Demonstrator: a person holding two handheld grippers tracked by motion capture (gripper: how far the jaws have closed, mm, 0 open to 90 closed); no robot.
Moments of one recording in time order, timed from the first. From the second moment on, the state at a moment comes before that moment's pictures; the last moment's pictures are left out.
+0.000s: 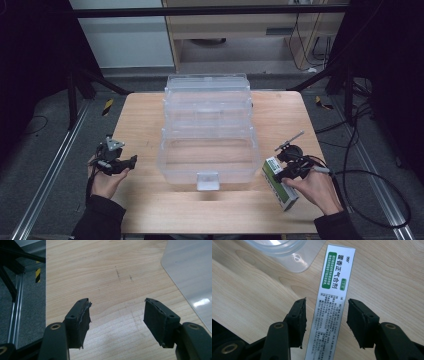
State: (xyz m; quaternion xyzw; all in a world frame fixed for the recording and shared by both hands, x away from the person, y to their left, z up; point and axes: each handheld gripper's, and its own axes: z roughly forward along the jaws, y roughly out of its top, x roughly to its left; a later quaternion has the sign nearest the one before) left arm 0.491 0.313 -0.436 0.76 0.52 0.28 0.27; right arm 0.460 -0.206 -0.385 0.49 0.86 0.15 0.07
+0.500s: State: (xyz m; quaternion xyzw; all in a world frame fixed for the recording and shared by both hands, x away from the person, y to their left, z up) left arm 0.491 0.312 -0.438 0.76 0.52 0.28 0.26; right arm 0.462 -0.207 -0.392 0.48 0.86 0.13 0.06
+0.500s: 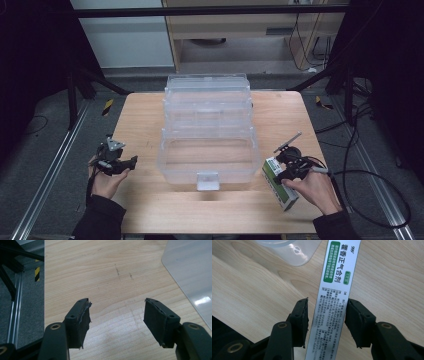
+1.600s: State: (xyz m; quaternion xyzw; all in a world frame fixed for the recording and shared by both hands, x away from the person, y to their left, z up) left arm 0.492 0.311 -0.440 0.76 0.52 0.28 0.26; right arm 0.464 -0.207 -0.395 0.51 0.85 0.10 0.05
